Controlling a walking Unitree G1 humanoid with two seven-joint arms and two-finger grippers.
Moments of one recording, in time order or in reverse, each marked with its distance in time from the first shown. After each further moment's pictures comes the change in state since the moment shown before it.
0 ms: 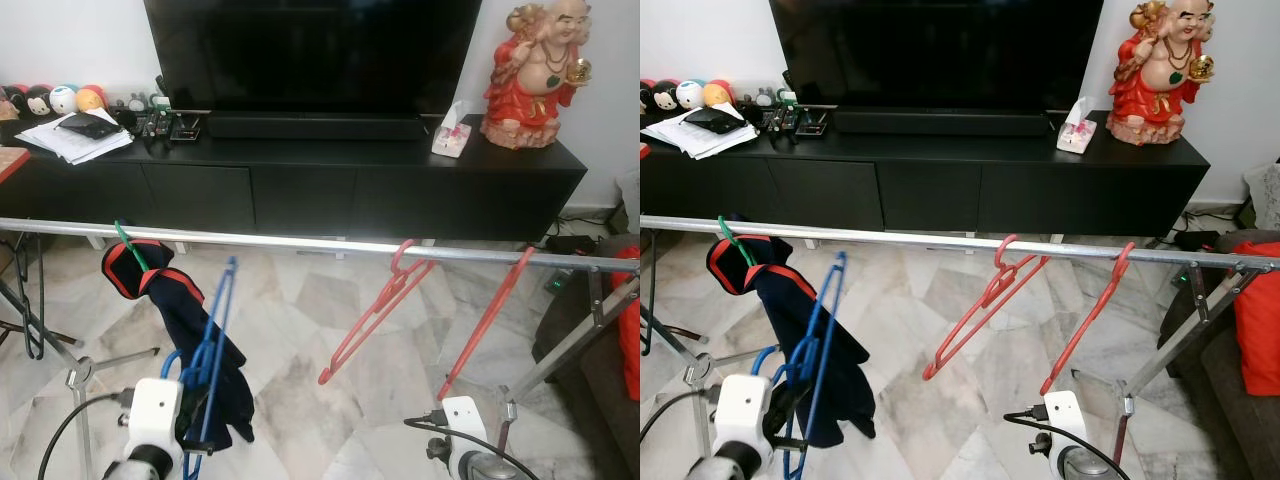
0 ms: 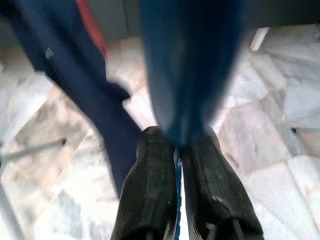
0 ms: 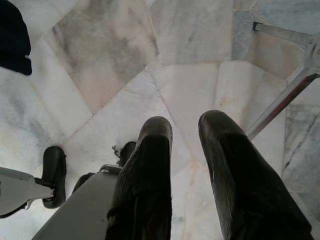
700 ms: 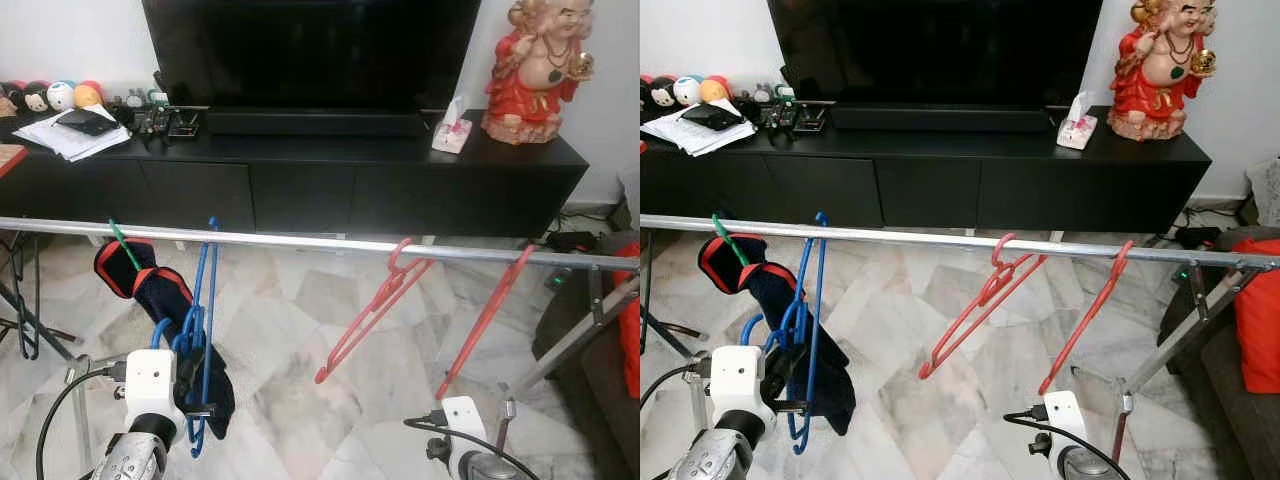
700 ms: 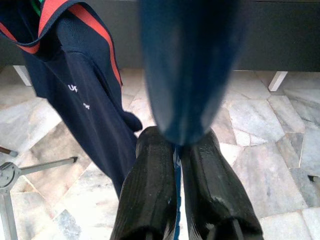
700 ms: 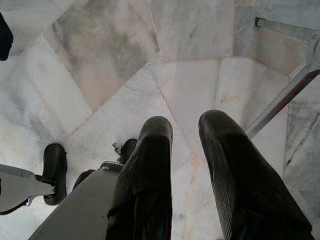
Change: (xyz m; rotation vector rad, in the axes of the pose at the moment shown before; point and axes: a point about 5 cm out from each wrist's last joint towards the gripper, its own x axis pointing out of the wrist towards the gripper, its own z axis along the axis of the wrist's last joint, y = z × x) left arm 0.001 0.005 0.010 -0.067 -0.092 0.132; right arm 0.000 0.000 0.000 -0.003 0.000 0.007
